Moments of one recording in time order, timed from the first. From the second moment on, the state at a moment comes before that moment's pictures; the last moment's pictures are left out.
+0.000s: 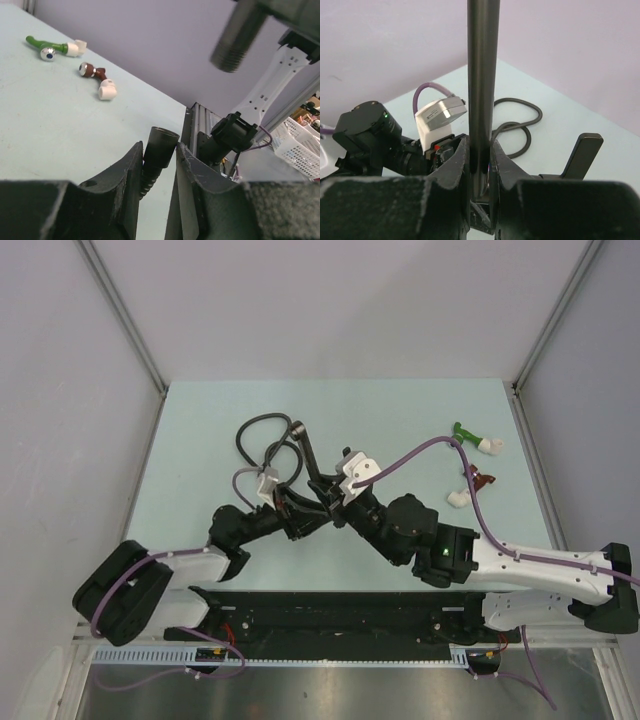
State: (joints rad) left arm -0.61 1.29 0.25 1.30 0.63 -0.68; right arm 1.35 1.12 1.07 0.14 0.57 -0.10
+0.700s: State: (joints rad) left arm -0.64 0.96 0.13 1.31 0.55 -0.62; right arm 1.42 1.12 1.04 0.28 0.43 -0.06
